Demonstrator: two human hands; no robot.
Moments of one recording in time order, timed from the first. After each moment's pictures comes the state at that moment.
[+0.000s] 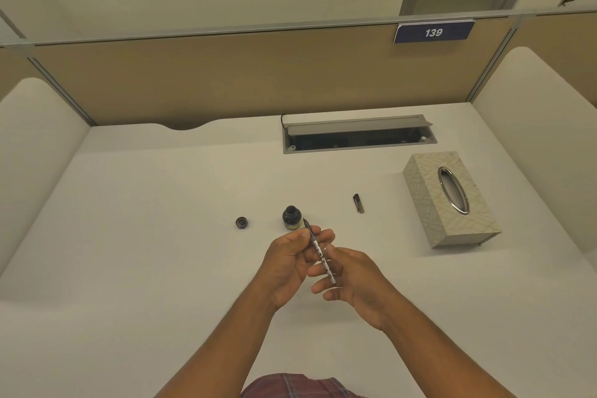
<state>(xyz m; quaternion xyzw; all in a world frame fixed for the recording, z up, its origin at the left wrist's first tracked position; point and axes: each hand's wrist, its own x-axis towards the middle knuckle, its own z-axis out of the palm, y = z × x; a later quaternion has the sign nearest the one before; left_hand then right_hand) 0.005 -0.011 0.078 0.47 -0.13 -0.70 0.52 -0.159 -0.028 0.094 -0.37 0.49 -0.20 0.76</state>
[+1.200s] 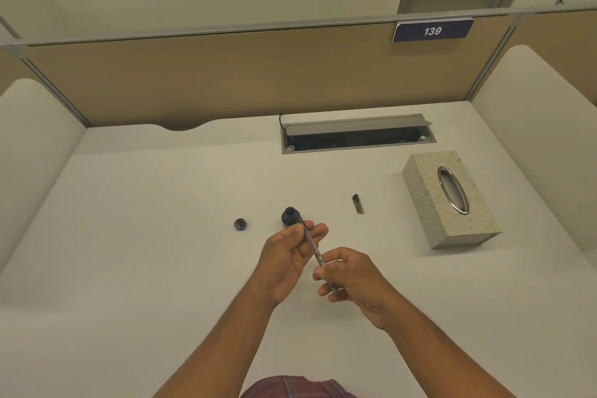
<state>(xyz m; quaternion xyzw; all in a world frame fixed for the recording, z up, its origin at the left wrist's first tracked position) 0.011 -0.023 0.070 0.47 -0.11 -0.67 0.56 -0.163 -0.033 0.083 -0.42 0.51 -0.18 0.72</state>
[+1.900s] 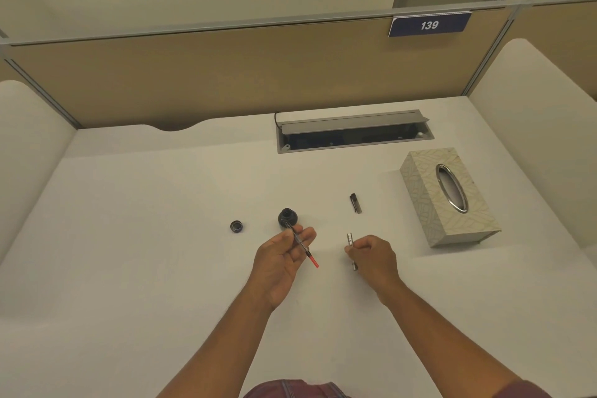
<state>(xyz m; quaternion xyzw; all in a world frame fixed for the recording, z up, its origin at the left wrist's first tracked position) 0.016 -0.028 0.048 0.49 -0.05 -0.66 0.57 -0.183 -0.083 0.018 -0.45 0.71 -0.23 0.49</state>
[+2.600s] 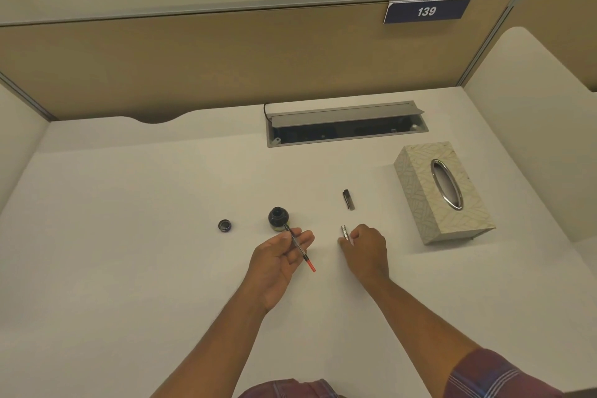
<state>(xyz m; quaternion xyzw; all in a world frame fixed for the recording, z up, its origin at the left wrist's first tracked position) 0.014 -0.038 0.031 0.50 -0.04 -0.68 0.54 -0.175 -0.104 -0.003 -0.58 0.74 -0.15 0.31</state>
